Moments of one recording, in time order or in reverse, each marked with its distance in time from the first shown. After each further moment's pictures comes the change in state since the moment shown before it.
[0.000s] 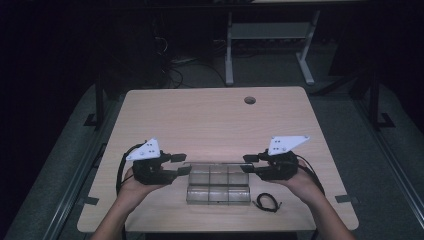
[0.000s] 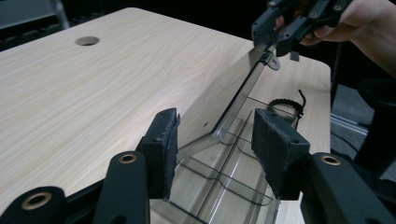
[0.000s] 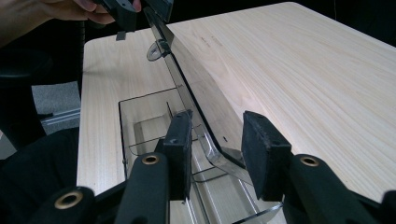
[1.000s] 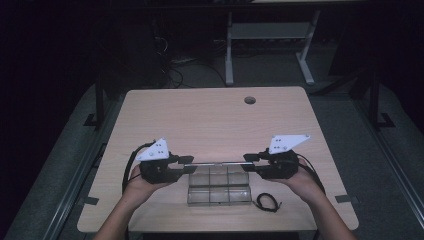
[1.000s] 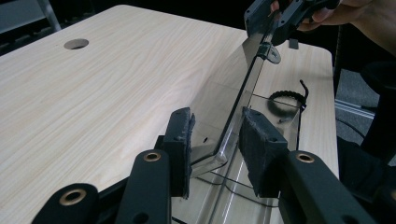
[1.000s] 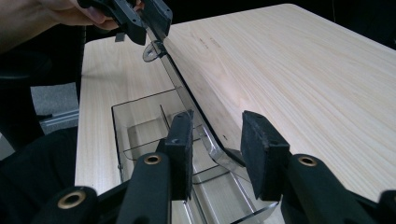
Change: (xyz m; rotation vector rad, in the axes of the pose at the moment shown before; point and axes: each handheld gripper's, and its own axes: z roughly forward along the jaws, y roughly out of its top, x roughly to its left) left arm -0.002 0.003 0.010 0.024 -0.007 0.056; right arm -0.002 0.001 -0.001 -0.003 -0.003 0.000
